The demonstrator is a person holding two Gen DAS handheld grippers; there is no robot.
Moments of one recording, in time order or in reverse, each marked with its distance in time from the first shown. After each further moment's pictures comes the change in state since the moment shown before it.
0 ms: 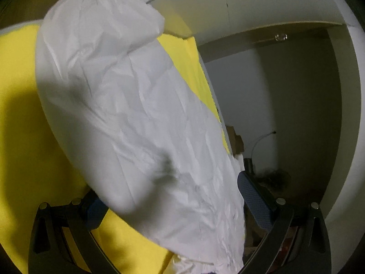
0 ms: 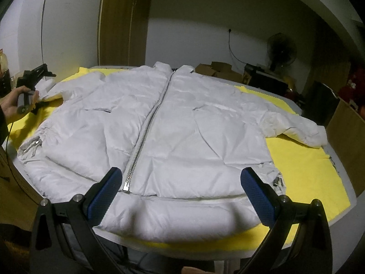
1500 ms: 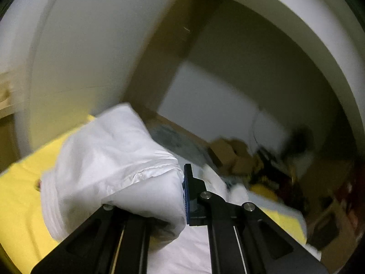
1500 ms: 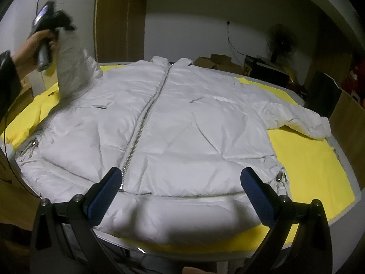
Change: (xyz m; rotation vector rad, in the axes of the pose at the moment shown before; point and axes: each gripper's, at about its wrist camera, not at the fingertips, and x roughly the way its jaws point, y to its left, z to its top) left arm -0.052 -0.260 -0.157 0.718 -0.296 0.034; right arm 0.013 -0.011 -0.004 0.037 0.036 0.009
